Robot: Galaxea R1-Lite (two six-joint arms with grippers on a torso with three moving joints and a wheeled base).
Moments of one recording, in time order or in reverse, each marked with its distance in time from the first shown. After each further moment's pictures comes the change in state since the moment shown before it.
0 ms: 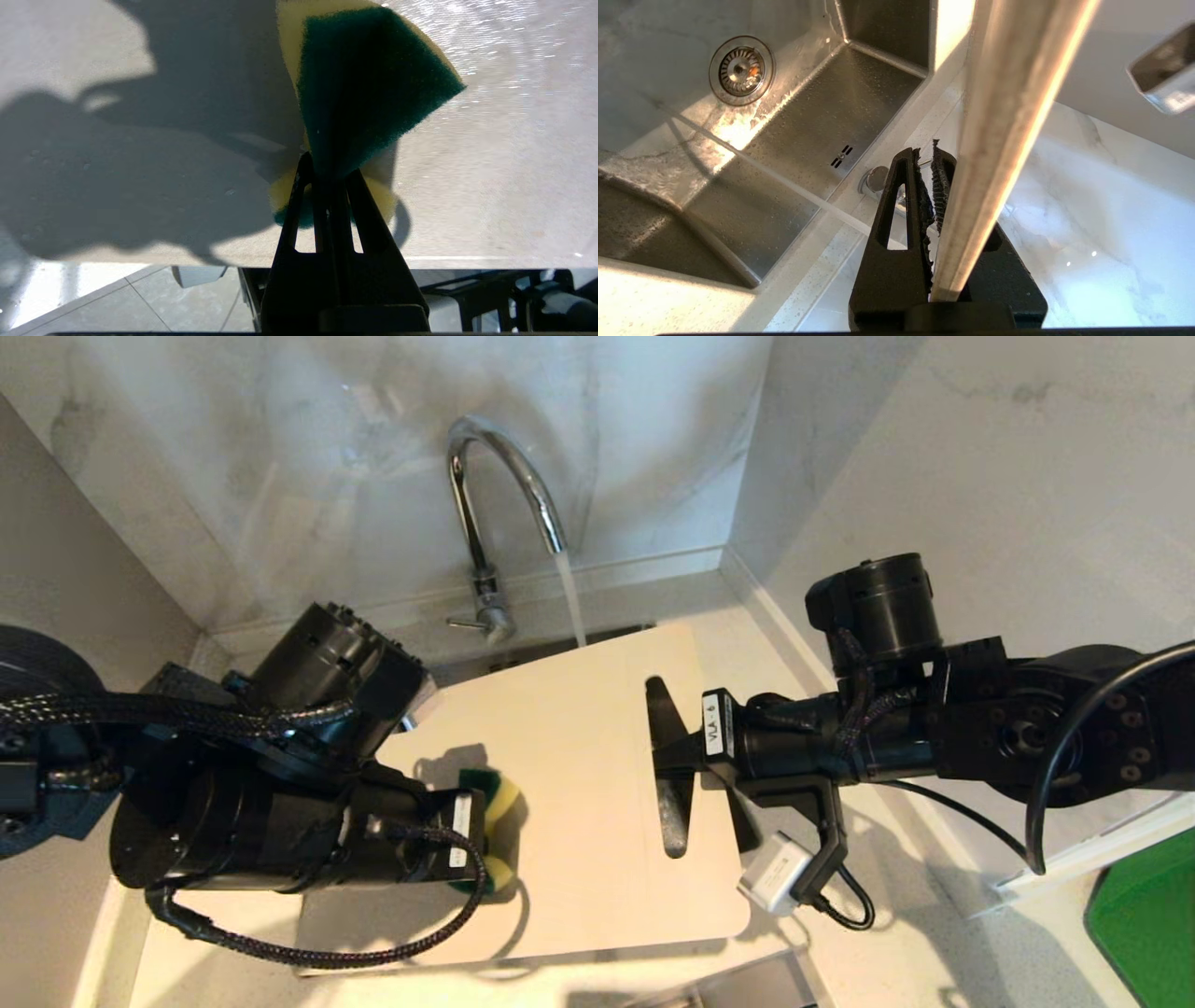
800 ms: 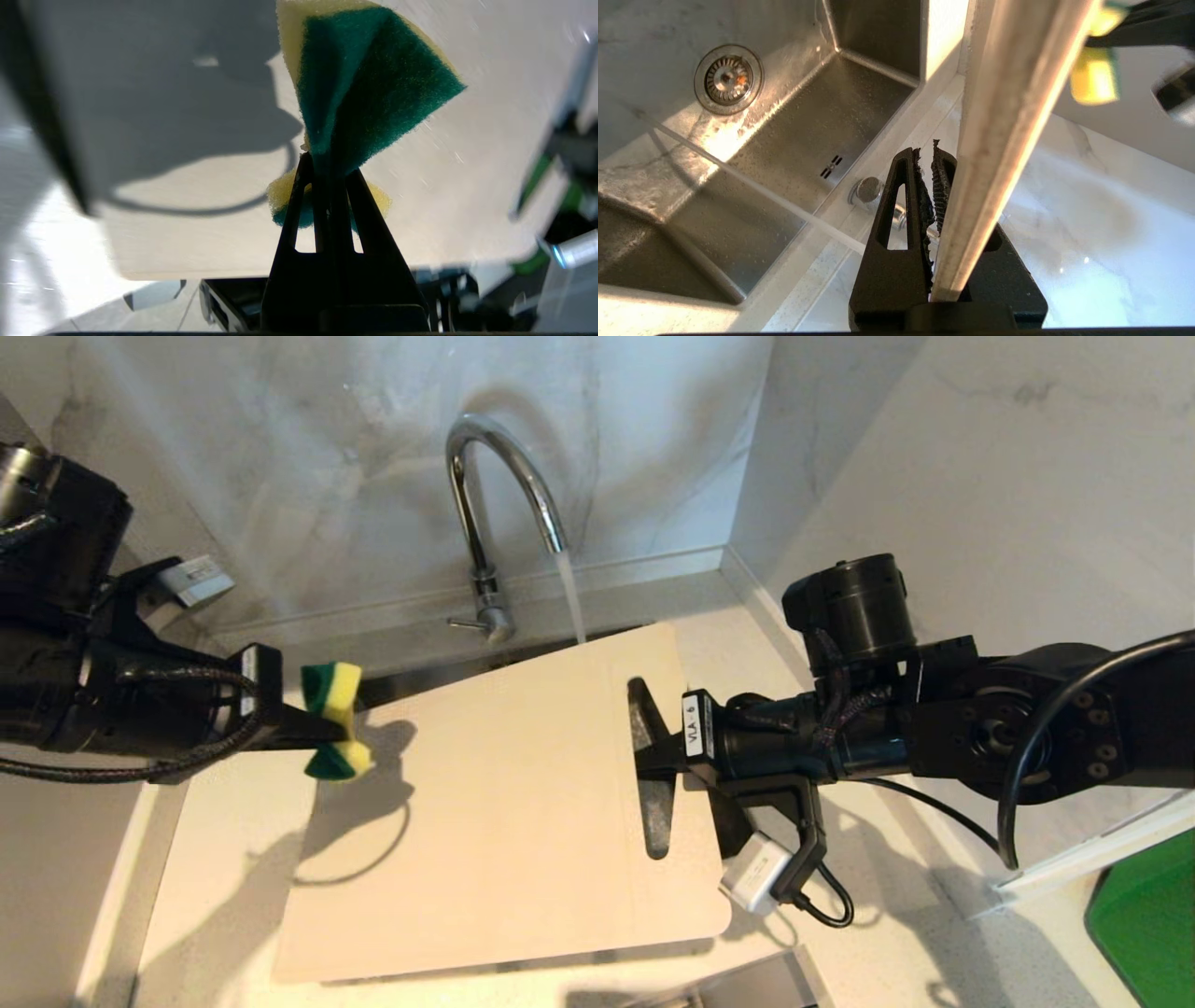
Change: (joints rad) left arm 0.391 -0.184 -0.073 0.093 -0.319 0.103; right arm 0.030 0.026 -0.027 0.000 -0.002 0.000
